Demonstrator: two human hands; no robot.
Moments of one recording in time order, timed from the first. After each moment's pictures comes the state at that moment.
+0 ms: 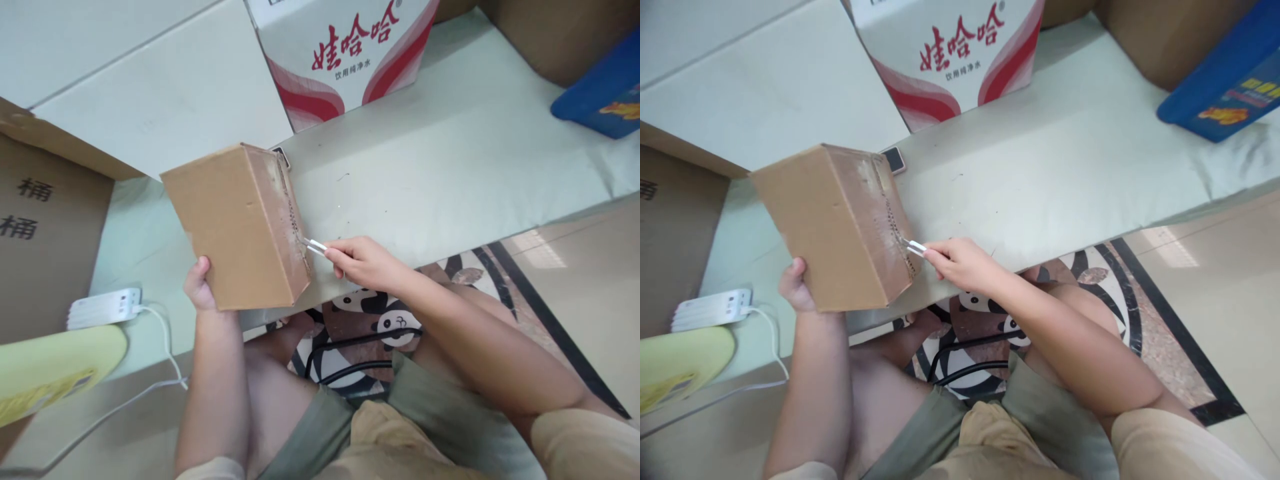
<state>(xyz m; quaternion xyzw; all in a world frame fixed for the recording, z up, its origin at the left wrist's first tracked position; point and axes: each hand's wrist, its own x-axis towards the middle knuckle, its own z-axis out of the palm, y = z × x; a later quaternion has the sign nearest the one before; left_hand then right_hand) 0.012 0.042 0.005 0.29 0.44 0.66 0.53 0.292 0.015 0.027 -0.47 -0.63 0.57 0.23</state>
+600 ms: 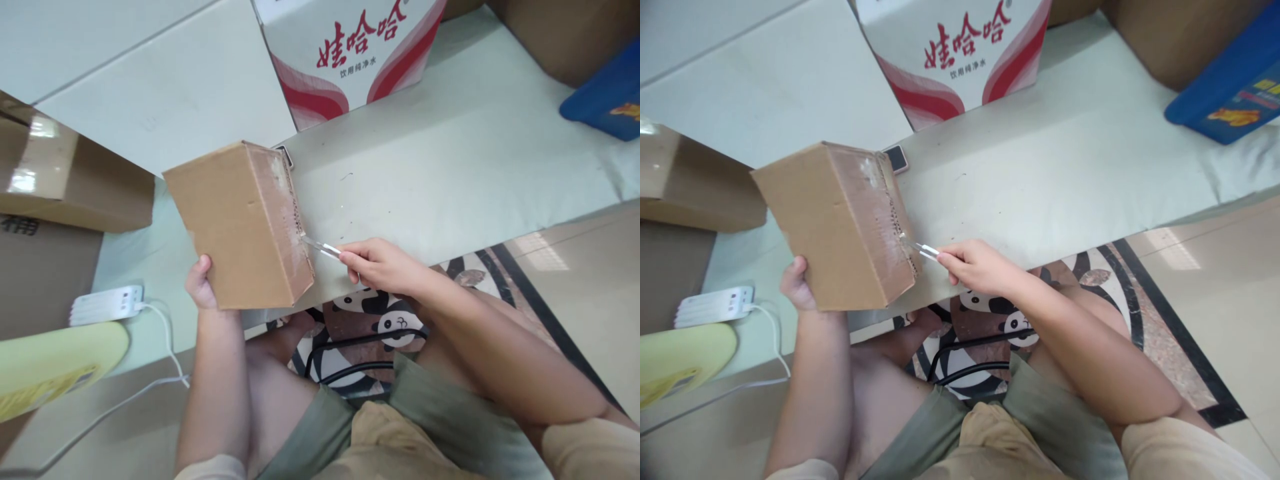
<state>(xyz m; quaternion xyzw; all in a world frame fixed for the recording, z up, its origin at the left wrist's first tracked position) 0.006 0.045 -0.002 0.30 0.42 0.67 0.53 0.311 0.010 0.032 -0.49 -0.61 0.60 0.16</state>
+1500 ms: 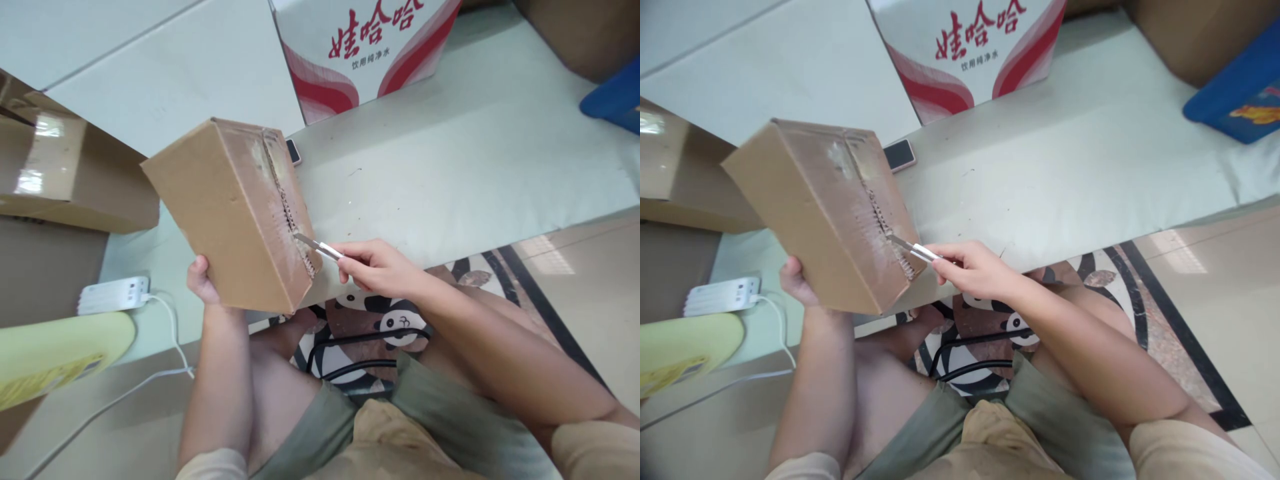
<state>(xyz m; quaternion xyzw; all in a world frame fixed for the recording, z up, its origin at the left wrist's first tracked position) 0.006 0.036 -0.008 0.30 0.39 0.70 0.52 0.296 0.006 0.016 -0.39 -0.61 0.63 0.28</state>
